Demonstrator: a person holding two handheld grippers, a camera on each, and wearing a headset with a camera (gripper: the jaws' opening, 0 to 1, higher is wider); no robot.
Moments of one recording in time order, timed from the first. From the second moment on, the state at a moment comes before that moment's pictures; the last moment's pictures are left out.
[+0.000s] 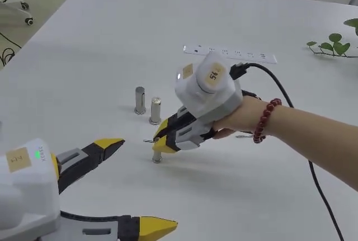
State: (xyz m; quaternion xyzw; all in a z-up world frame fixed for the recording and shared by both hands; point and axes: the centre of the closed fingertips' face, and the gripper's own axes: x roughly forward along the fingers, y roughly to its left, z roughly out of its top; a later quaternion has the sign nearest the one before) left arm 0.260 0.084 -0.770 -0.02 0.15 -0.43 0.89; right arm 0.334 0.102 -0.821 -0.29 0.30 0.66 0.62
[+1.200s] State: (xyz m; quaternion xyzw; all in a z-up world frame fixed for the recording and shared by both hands) left arm 0.262 0.090 -0.770 -0.01 0.16 -0.42 0.89; right arm 0.337 0.105 -0.802 -0.23 0.31 0.64 0.66
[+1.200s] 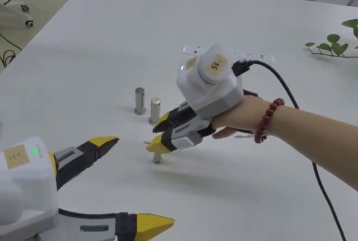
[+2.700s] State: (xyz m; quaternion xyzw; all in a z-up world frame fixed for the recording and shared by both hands) left arm 0.270 0.098 -0.774 -0.03 0.16 -0.40 0.90; right arm 0.427 0.118 -0.812 -0.14 0.31 0.52 0.79
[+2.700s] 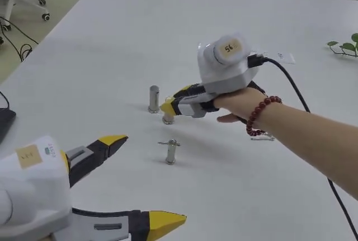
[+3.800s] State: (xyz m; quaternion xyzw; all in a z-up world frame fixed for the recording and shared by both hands) left arm 0.272 0.103 -0.775 -0.02 0.17 -0.39 0.91; right arm 0.436 0.121 -0.817 -0.19 0.27 0.53 0.78
